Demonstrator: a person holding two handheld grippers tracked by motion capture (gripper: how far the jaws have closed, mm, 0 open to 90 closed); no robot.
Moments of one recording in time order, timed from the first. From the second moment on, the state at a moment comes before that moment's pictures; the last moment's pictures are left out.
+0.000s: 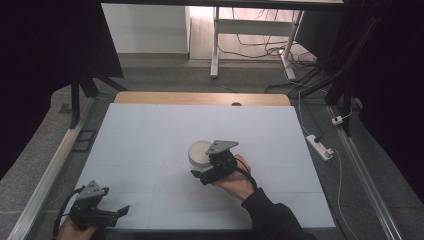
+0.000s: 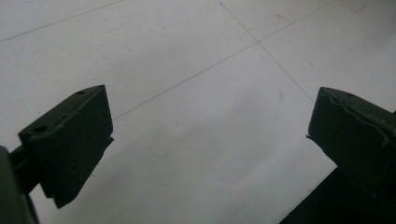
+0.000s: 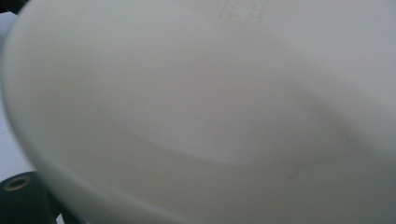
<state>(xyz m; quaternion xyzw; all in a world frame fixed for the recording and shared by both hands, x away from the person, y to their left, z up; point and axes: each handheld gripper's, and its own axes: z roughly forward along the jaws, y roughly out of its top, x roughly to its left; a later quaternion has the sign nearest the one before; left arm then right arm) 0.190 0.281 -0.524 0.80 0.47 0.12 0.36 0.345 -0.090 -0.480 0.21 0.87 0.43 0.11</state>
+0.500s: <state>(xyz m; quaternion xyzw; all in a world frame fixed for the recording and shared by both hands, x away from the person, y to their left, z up) 0.189 0.283 -0.522 0.79 0.48 0.12 0.37 0.342 -0.091 -0.480 0.20 0.87 0.43 0.11</state>
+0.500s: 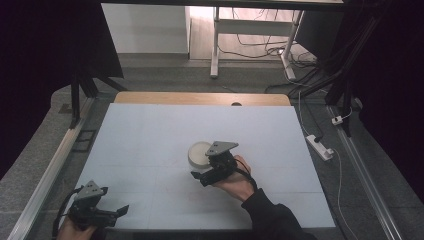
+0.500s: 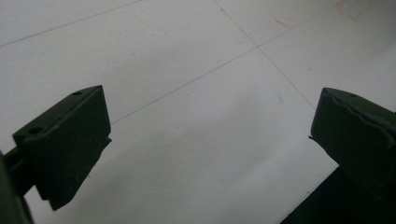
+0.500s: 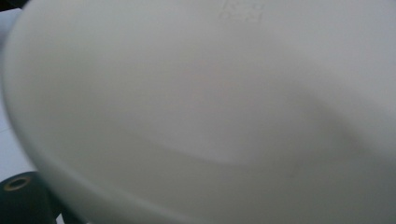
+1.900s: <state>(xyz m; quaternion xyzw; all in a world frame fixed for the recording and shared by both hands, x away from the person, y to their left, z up) 0.250 0.222 -0.484 0.81 0.33 0.09 0.46 0.338 -0.094 -0.481 0.19 0.87 0.44 0.10</state>
